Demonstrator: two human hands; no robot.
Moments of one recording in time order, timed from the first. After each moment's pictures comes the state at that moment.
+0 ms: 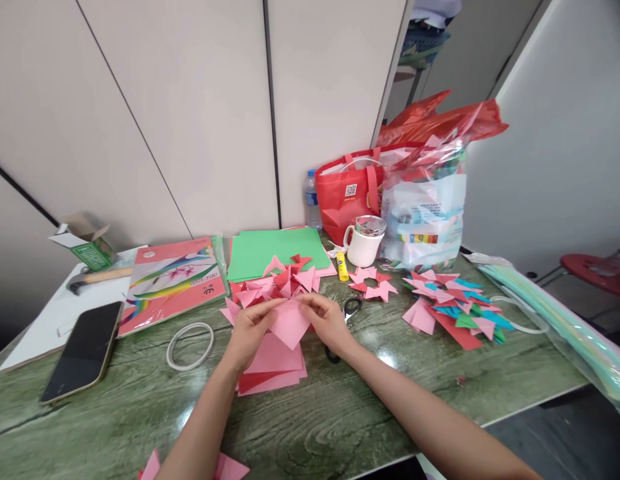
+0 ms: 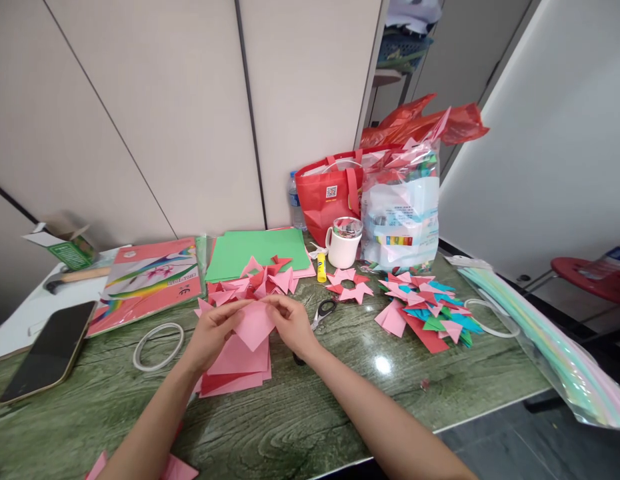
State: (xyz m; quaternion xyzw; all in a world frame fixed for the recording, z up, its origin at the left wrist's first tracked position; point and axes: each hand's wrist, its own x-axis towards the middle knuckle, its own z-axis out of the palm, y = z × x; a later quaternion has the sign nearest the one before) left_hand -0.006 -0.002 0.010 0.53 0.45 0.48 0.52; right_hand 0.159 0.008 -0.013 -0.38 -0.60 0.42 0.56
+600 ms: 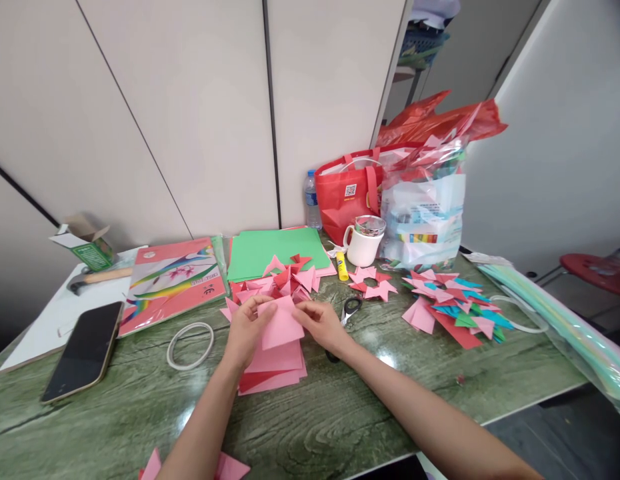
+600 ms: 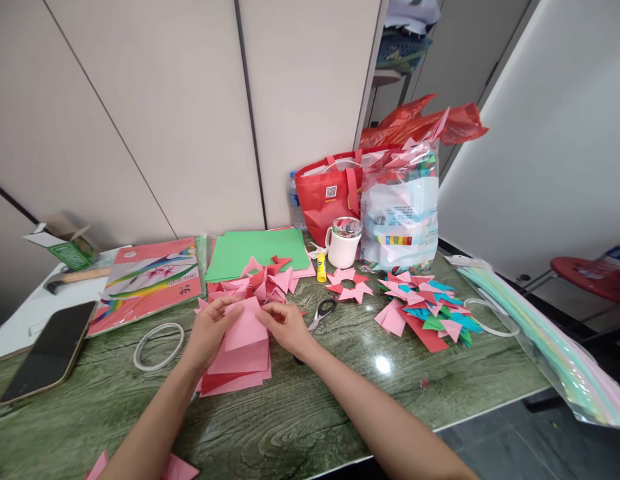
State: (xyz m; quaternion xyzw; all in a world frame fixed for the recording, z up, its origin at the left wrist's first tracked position) left_hand -0.006 0.001 0.007 0.45 0.47 0.54 0.53; right_hand 0.157 0.007 -0.013 -0.37 -0.64 0.45 0.51
